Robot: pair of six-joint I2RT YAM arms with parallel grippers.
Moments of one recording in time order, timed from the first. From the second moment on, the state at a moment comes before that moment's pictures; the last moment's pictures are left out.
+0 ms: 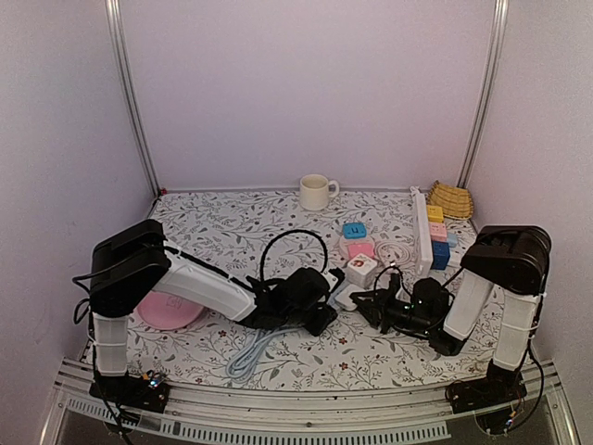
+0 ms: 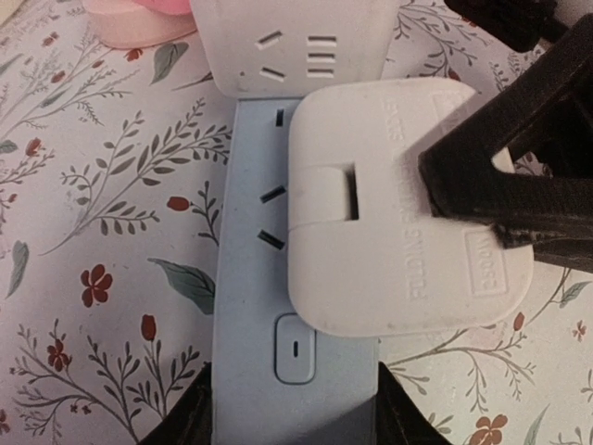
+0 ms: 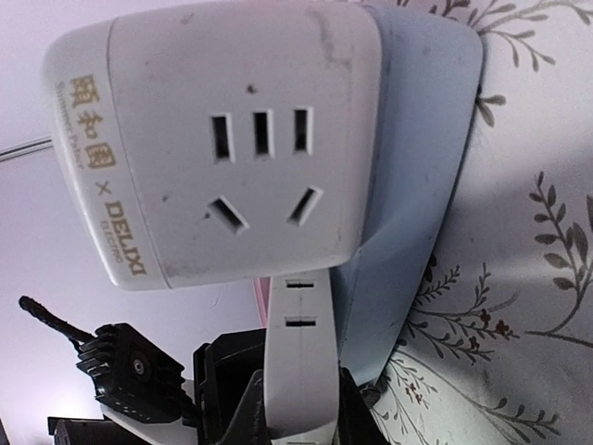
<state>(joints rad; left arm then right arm) -1.15 2.05 1.13 0.14 -0.24 -0.29 0.79 1.94 0.27 1.42 -0.17 1.57</state>
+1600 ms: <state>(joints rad) -1.15 2.05 1.11 0.21 -0.22 -0.34 0.79 1.70 0.33 1.07 -0.18 1.28</state>
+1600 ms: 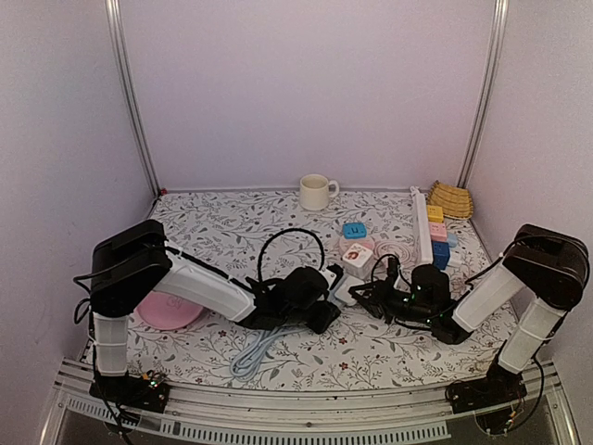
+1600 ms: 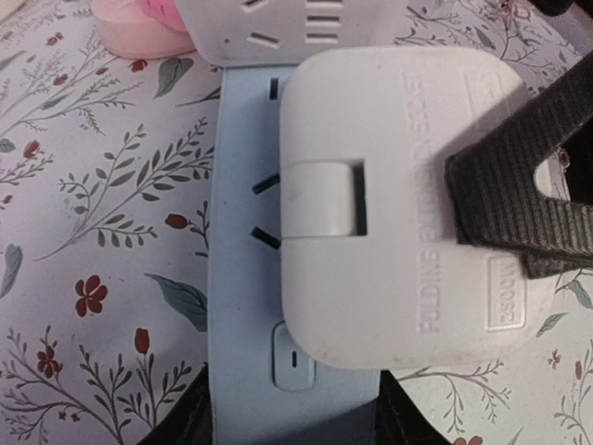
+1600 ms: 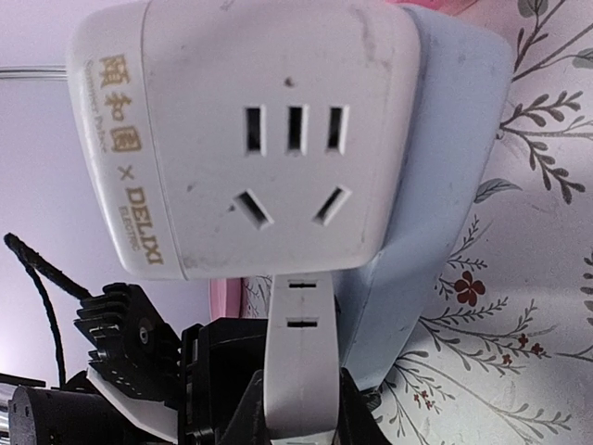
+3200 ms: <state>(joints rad) -1.15 1.78 1.09 0.14 -0.11 -0.42 0.82 1.02 0.48 0.33 -0.06 0.98</state>
